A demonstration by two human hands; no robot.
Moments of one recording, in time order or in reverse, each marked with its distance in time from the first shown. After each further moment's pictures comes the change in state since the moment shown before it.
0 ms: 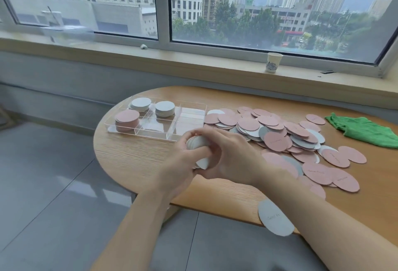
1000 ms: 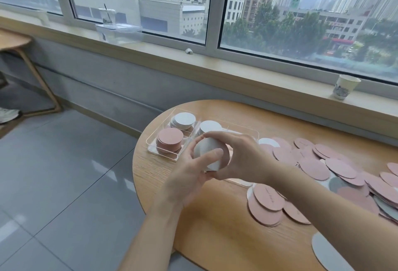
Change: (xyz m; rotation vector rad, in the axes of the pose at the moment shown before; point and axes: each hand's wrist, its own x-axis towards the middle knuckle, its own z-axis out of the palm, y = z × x) left_hand 0.052 0.041 -0.108 -0.190 0.173 0.093; right_hand 0.152 0.022 0.056 0.185 -0.222 -0.045
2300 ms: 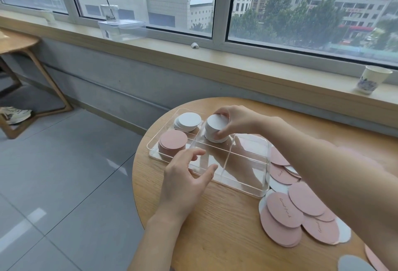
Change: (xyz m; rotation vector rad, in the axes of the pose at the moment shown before) left_hand 0.016 -0.029 -0.044 1.127 0.423 0.480; right_hand 0.123 0.108 -0.005 -0.108 -0.250 0.351
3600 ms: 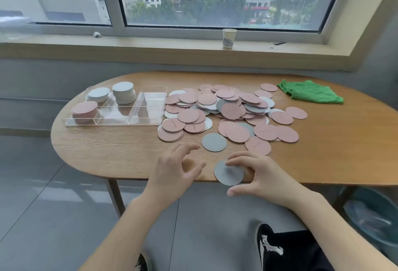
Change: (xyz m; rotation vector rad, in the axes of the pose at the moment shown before) left_hand -0.186 0.114 0.054 -0.009 -0.449 0.365; right_hand -0.486 0.032 0.094 0.261 0.326 0.194
